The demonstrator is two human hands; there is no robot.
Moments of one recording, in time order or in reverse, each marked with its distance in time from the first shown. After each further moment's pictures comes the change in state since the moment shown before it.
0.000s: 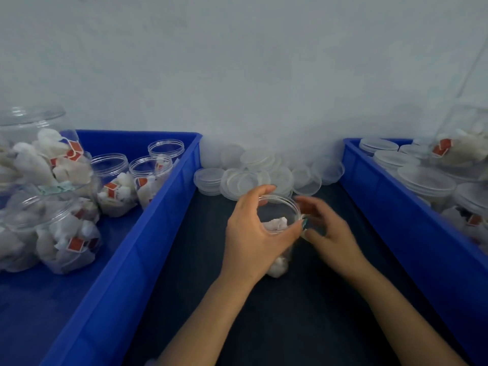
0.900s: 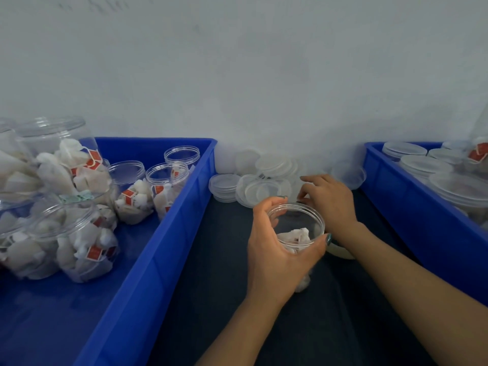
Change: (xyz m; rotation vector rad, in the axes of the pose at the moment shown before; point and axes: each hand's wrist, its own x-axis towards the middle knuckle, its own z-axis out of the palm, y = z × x) left_hand -0.005 -0.007 0.011 -0.120 0.020 -0.004; right_hand 0.112 0.027 0.014 -1.081 0.094 -0.200
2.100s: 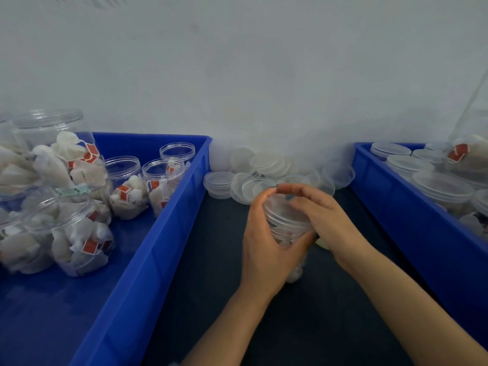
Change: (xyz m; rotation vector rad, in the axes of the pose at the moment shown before) left_hand -0.002 -0.001 -0.007 -0.020 -0.025 0.001; right_hand -0.066 -0.069 -0.099 1.295 -0.211 0.394
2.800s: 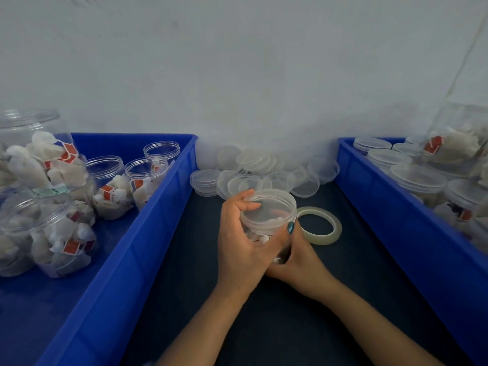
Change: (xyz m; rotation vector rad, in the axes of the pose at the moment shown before) left_hand -0.006 -0.001 -0.007 -0.039 0.036 0.091; right_hand -0.030 0.080 0.004 0.008 -0.170 -0.201
